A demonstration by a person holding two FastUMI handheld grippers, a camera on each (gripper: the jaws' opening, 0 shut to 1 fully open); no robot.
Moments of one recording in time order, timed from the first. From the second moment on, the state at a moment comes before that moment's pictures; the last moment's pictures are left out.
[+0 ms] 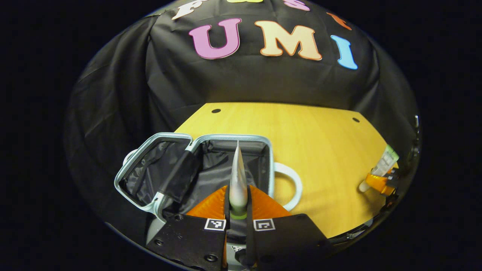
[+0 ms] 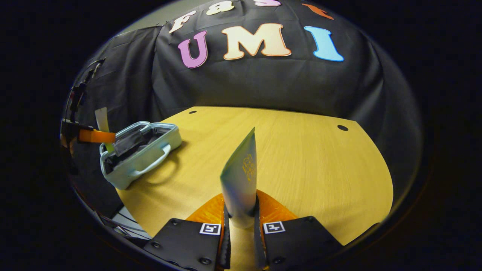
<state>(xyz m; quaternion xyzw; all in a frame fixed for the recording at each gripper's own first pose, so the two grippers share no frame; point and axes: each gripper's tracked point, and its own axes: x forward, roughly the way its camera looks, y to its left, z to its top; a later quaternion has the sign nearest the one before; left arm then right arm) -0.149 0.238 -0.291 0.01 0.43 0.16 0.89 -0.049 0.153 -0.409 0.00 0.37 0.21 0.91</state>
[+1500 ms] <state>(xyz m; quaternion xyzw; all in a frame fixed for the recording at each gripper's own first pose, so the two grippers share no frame) -0.167 0.536 -0.300 -0.11 0.46 0.14 0.87 -0.080 0.505 -0.396 0.07 0.49 0.25 0.83</state>
